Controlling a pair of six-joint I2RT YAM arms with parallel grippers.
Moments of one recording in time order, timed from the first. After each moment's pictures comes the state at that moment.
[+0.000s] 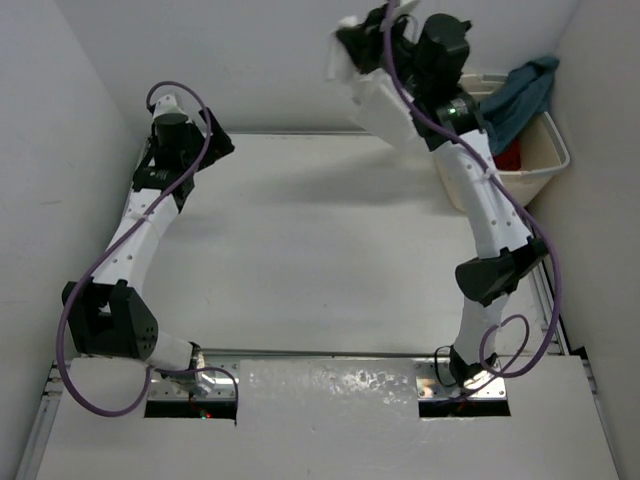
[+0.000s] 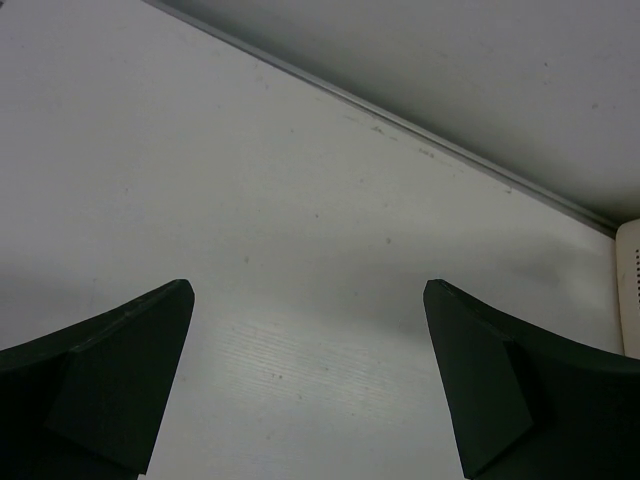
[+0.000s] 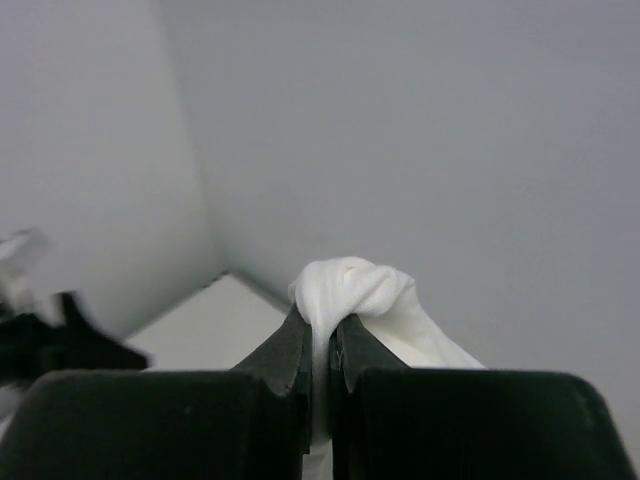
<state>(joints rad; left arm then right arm) -0.07 1.44 1.32 -0.29 -0.14 -0.49 0.38 1.90 2.32 -0.21 -0.25 0.05</state>
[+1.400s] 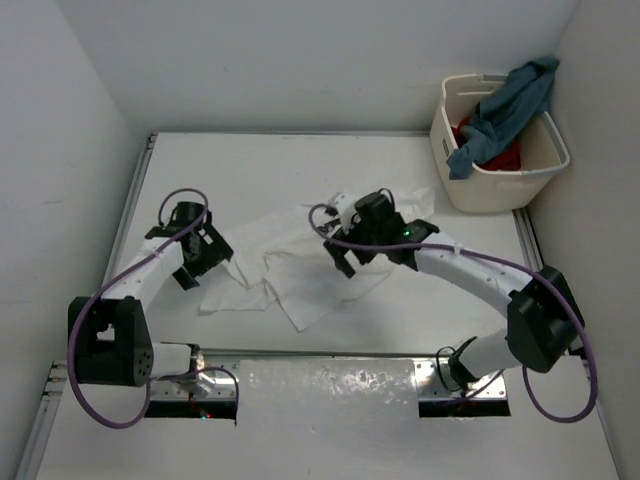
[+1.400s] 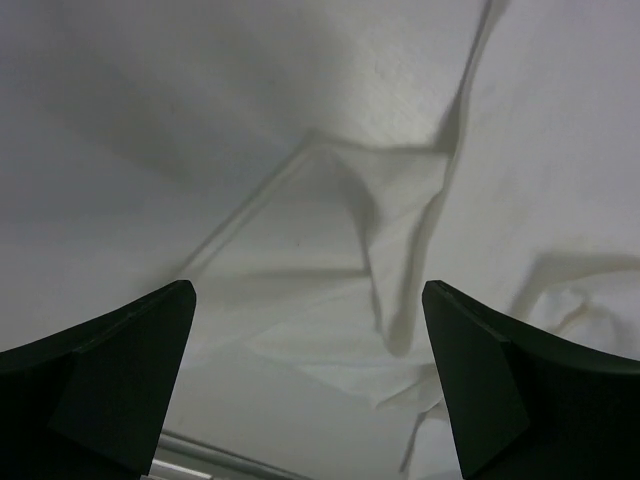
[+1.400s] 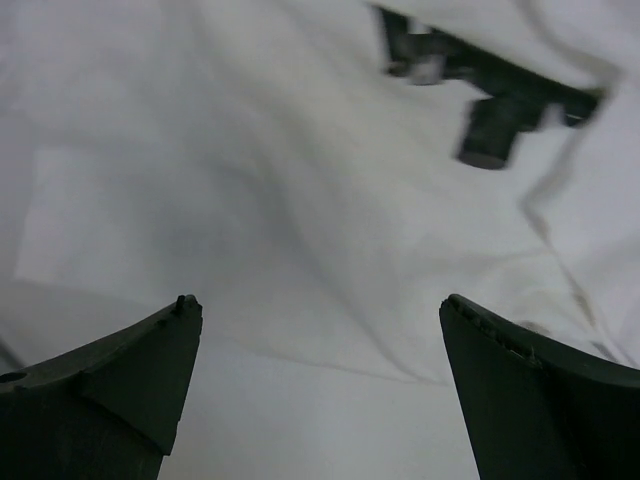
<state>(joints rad) 0.00 1.30 0.80 -0.70 -0.15 -0.73 0.63 1.44 0.97 -0.35 -0.06 -0.12</state>
